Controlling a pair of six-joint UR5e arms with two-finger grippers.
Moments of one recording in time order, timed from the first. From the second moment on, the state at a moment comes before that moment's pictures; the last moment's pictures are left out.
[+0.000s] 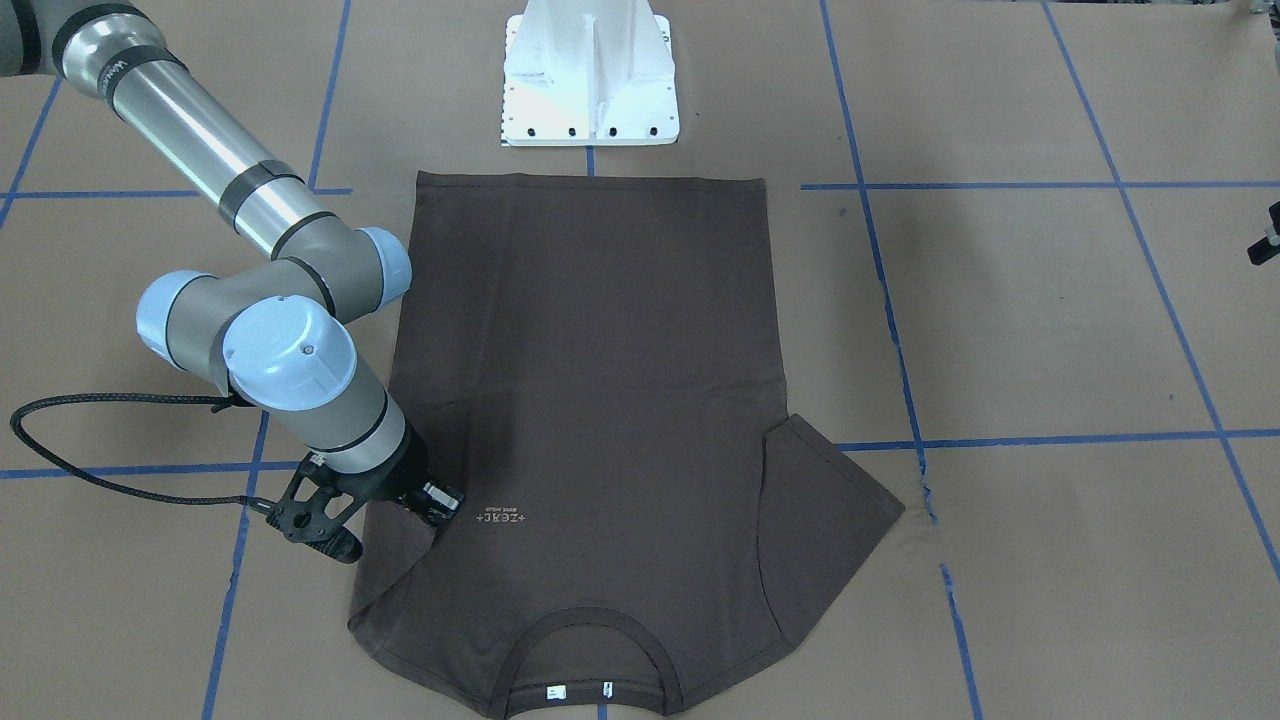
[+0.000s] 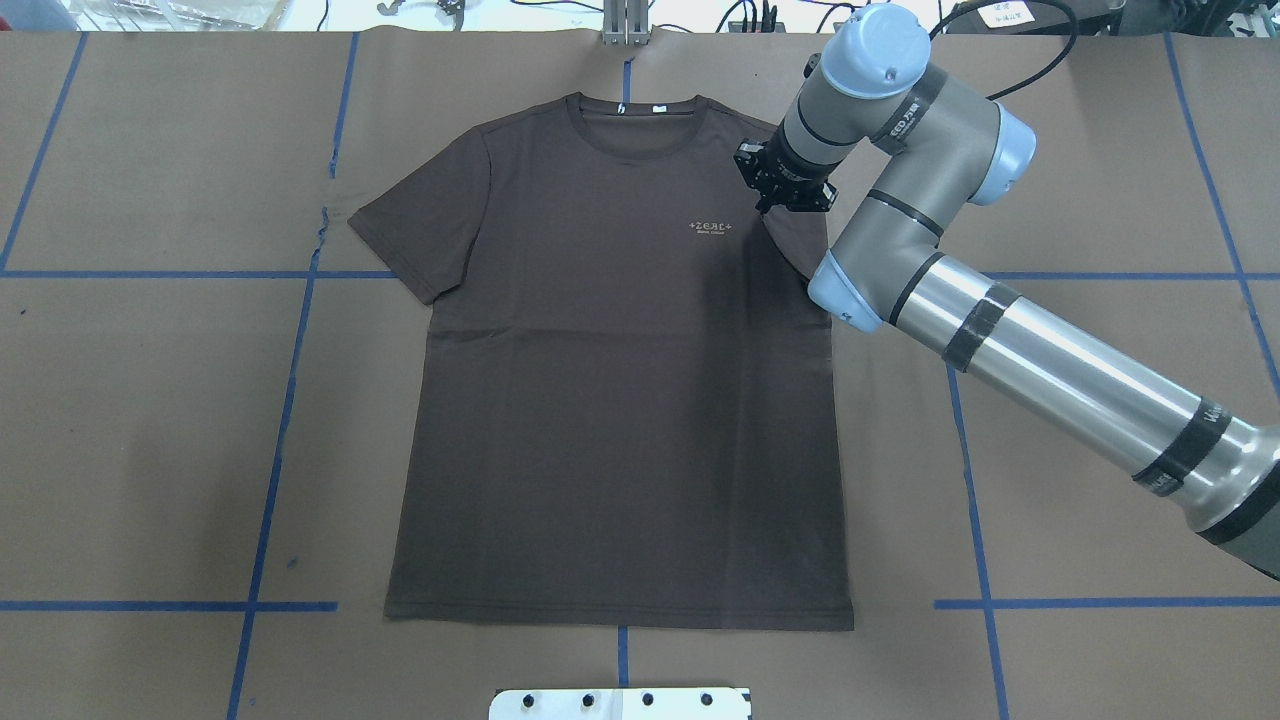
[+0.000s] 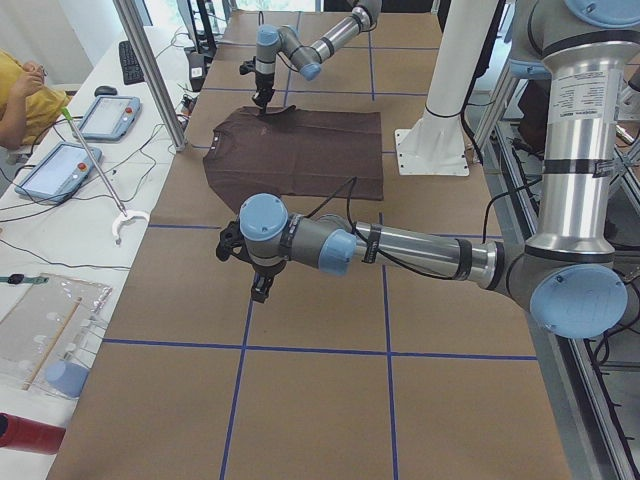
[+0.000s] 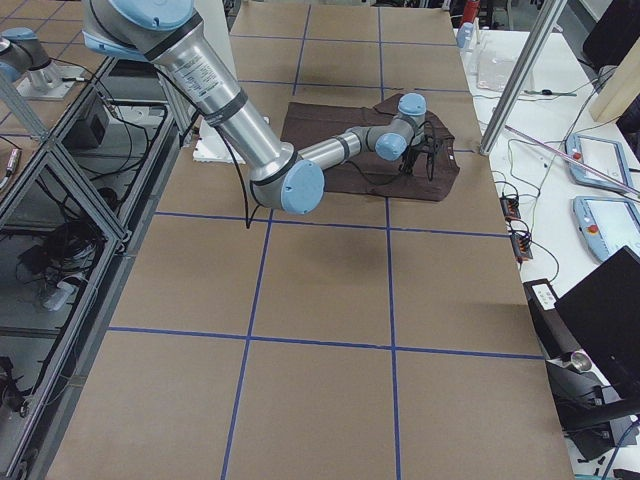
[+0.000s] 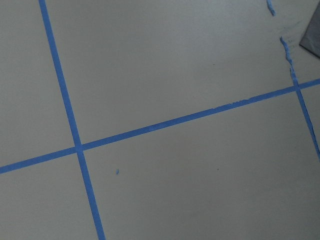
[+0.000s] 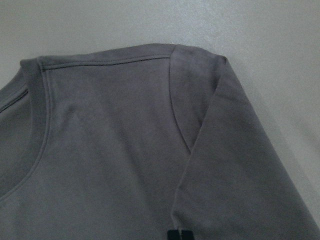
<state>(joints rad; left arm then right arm) -1.49 -1.56 -1.73 -1.72 -2.51 0.00 0.82 -0.77 1.11 -1.10 2.01 1.54</state>
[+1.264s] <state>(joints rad) -1.43 -1.58 -1.74 -1.91 -2.57 -0.21 0.81 -0.82 1.22 -1.09 1.90 1.50</state>
